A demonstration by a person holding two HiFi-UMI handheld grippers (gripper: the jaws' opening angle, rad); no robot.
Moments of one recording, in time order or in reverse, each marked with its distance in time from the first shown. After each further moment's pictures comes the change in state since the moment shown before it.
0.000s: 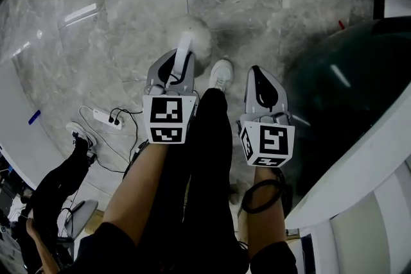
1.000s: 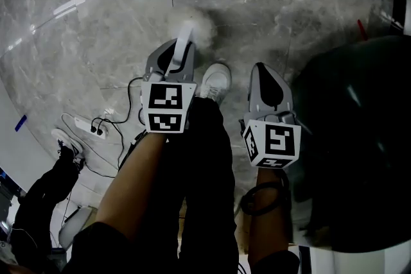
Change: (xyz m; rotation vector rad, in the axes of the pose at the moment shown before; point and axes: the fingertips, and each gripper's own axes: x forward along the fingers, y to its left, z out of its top) left arm 0.149 0.000 -0.104 -0.008 0.067 -0.023; right arm 0.101 -0.054 -0.116 0.026 0.068 -0.010
